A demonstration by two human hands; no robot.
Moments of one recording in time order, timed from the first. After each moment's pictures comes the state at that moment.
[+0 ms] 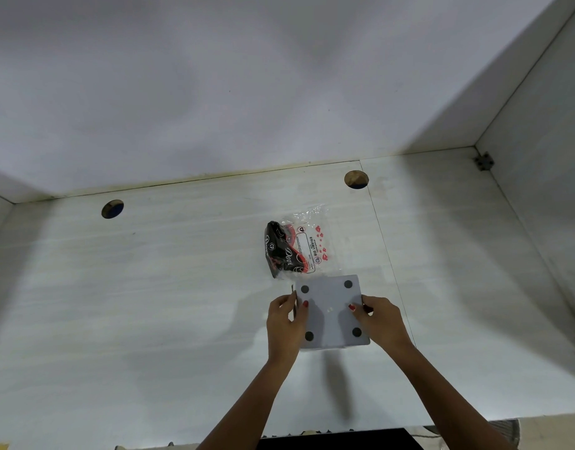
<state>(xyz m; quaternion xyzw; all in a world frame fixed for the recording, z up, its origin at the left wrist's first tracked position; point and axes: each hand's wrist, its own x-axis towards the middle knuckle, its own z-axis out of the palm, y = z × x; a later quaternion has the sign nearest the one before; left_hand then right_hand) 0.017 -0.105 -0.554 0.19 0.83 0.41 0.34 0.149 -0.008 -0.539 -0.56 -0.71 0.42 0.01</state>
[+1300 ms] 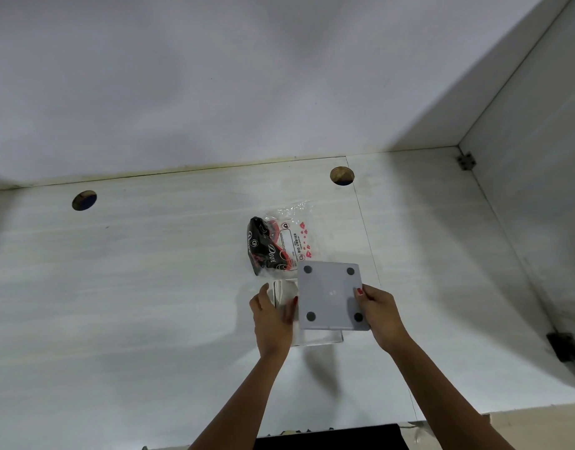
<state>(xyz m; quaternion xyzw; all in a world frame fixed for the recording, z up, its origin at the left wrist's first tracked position) 0.024 -0.091 -0.587 0.20 0.86 0.35 0.31 0.162 0.012 -0.545 -0.62 -0.48 0.60 0.16</state>
